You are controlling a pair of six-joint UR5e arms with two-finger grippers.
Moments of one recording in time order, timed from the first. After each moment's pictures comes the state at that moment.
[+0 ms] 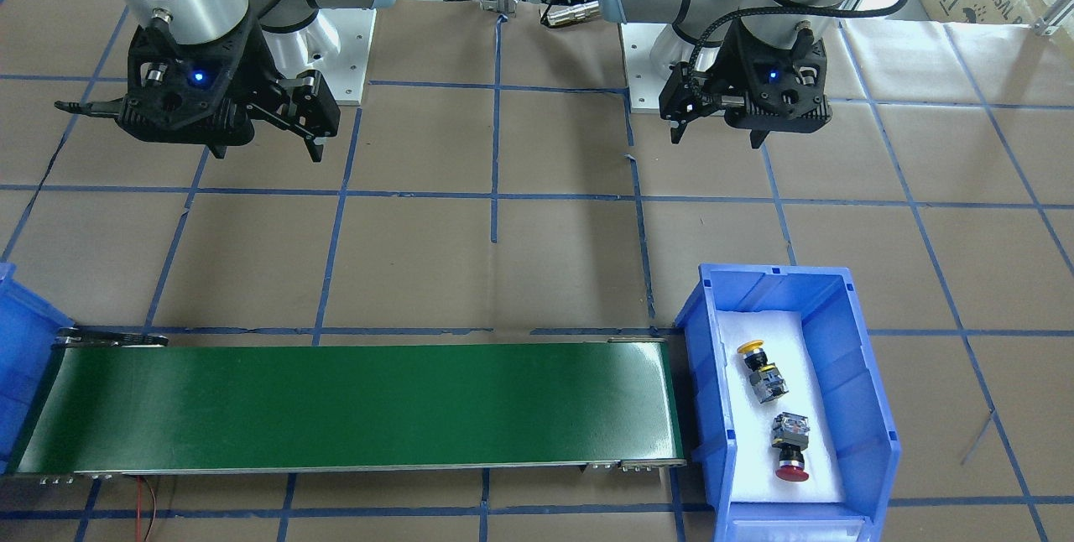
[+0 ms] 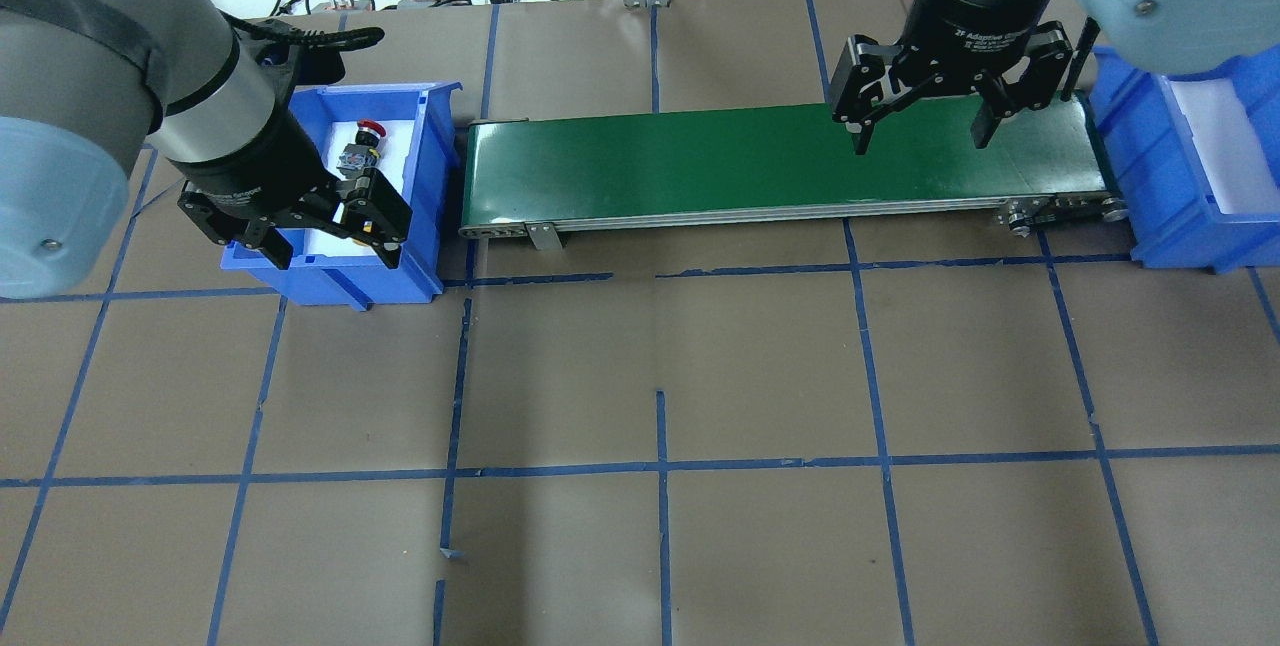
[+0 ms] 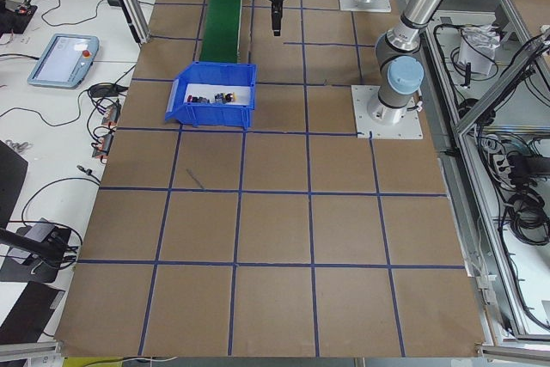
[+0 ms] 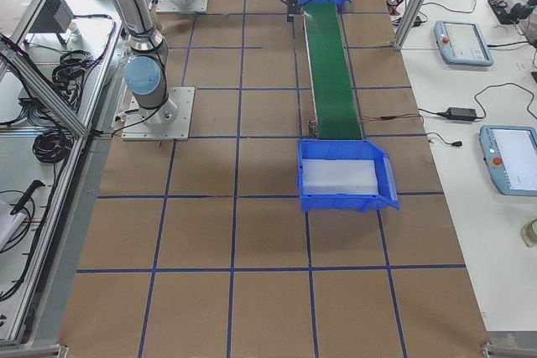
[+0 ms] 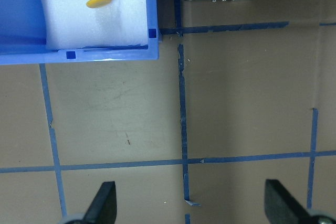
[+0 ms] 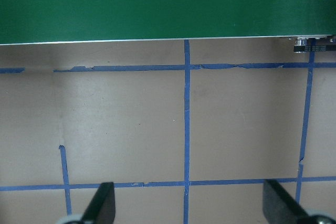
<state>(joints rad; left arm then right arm) -1.55 -1.47 -1.74 -1.55 1.57 0.07 1.63 -1.52 1.49 -1.51 -1.60 0.07</state>
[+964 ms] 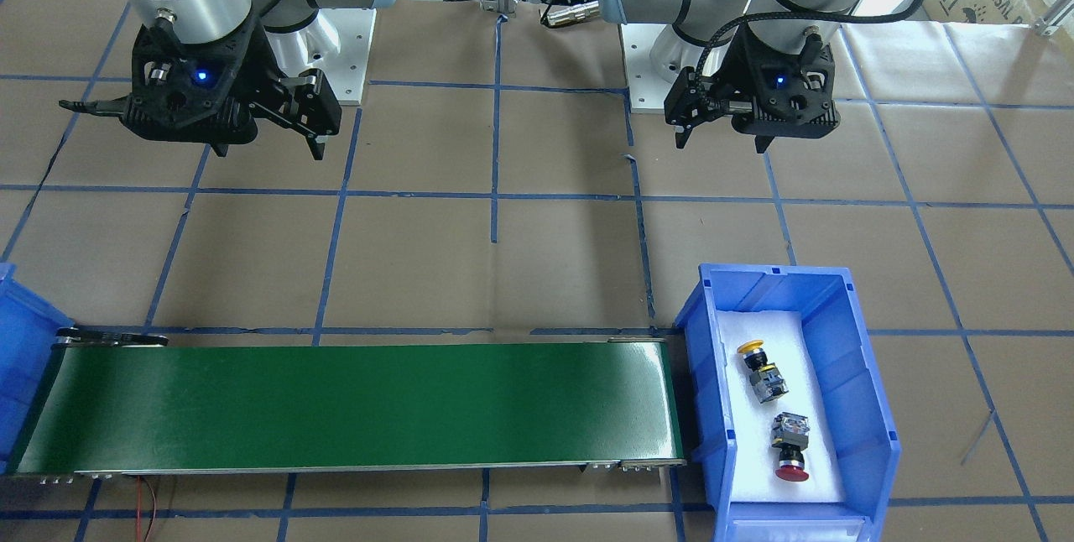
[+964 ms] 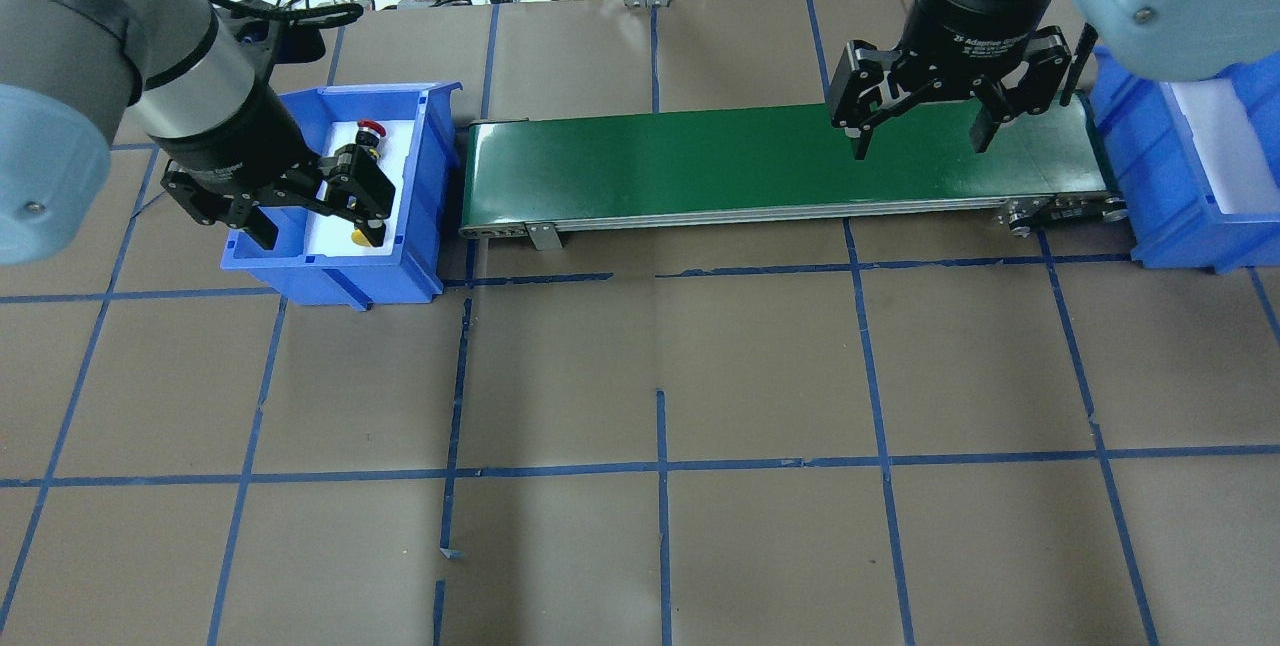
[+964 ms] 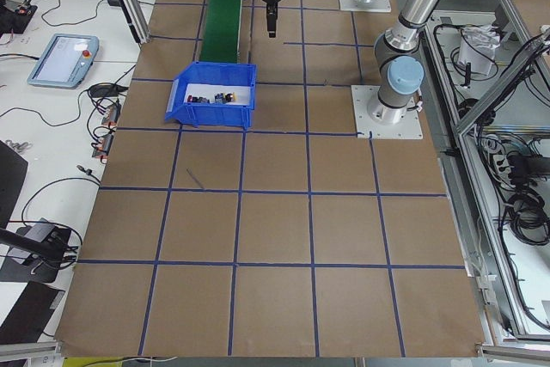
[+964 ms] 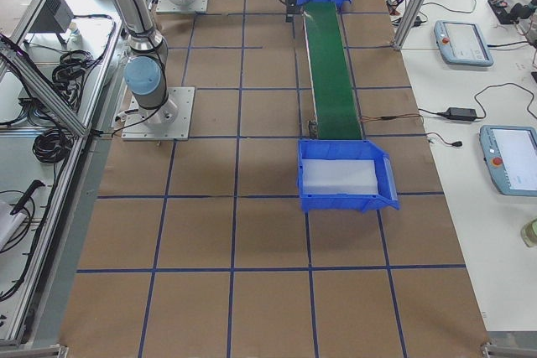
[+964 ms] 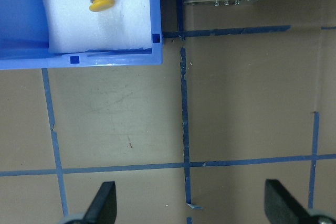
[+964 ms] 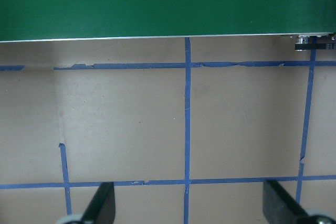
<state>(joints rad) -1.49 -1.52 -1.68 -1.55 1.57 0.08 1.64 -1.52 1.49 -1.51 -1.60 0.07</state>
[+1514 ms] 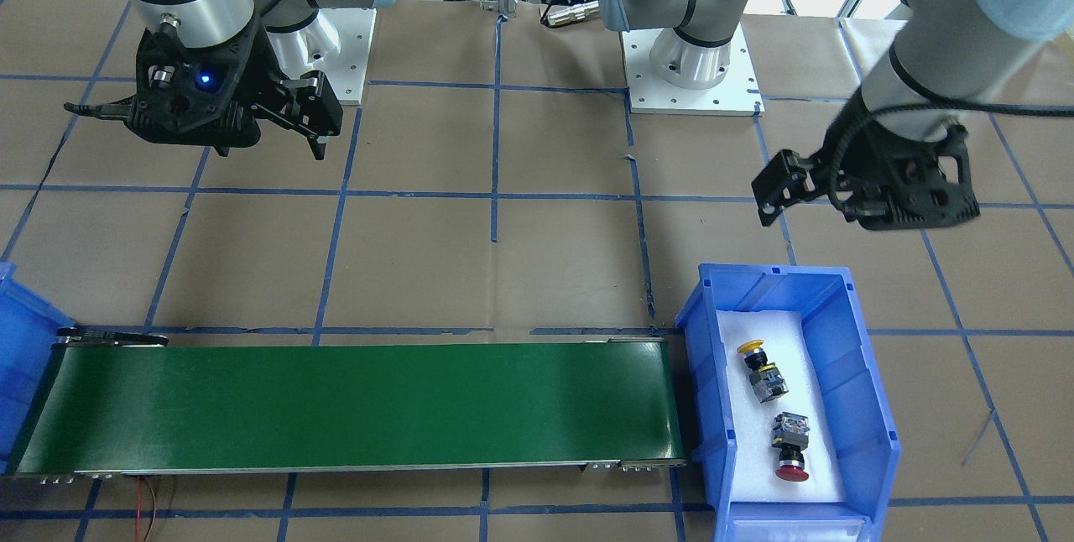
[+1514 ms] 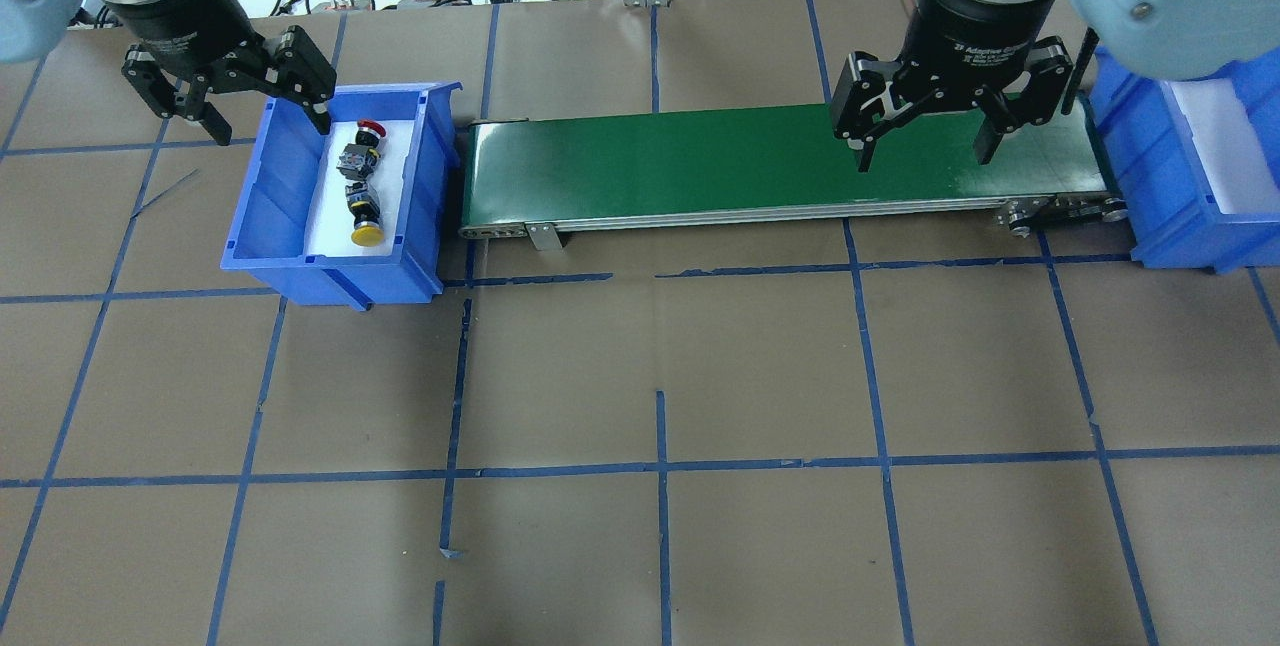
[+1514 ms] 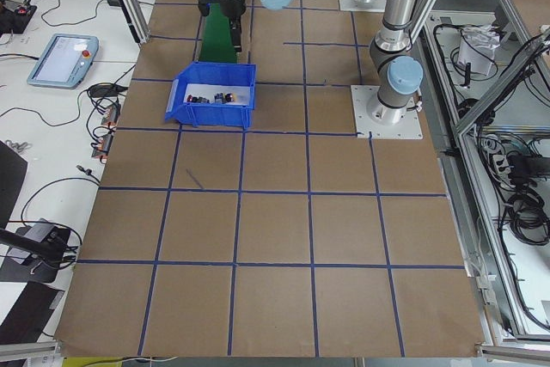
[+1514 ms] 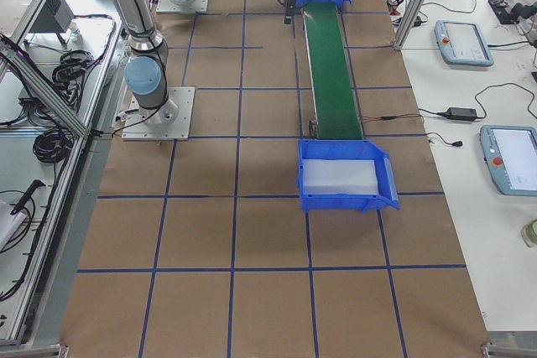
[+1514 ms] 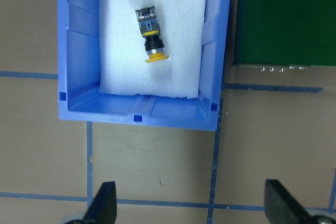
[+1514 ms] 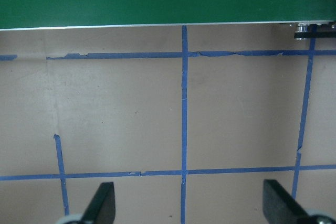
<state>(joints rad) -1.41 -1.83 -1.39 -1.56 1.59 0.08 1.64 -1.52 1.49 -1.46 -1.60 0.07</state>
